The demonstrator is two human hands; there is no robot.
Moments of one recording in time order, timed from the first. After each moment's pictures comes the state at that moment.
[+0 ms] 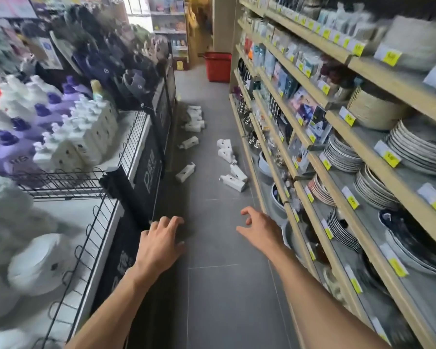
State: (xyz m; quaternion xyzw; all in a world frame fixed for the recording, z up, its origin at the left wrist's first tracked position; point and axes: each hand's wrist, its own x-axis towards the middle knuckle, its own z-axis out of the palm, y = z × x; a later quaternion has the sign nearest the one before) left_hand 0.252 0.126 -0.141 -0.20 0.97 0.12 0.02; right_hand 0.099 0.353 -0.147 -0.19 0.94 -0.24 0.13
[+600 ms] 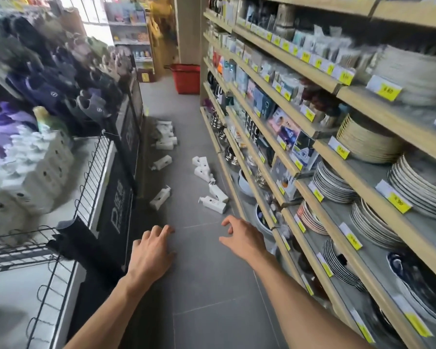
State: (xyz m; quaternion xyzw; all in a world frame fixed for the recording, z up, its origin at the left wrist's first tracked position) left_hand 0.054 0.039 -0.145 -0.15 0.98 0.12 0.03; right_hand -0.057 0.264 -0.133 -0.17 0.95 -0.22 0.13
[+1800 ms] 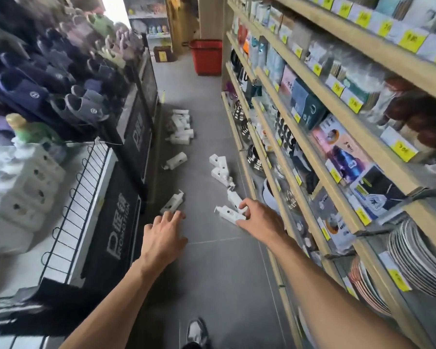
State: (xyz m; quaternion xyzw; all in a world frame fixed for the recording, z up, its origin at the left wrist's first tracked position) left_hand -0.267 -0.056 -0.178 -0.19 0.97 0.09 0.05; right_hand -0.404 0.168 -0.174 -0.19 0.95 -0.20 0.14
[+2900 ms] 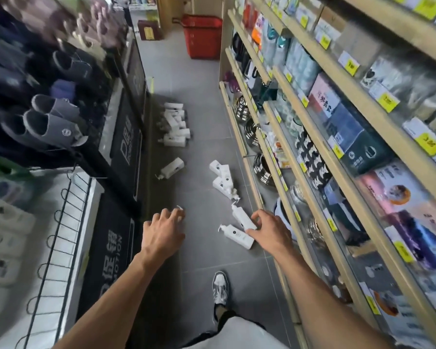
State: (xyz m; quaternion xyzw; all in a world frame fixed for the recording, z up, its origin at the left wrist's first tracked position) left_hand -0.523 -0.253 -0.219 -0.19 0.97 0.12 0.11; right_hand -0.630 0.017 -0.229 -0.10 0.96 -0.21 0.15
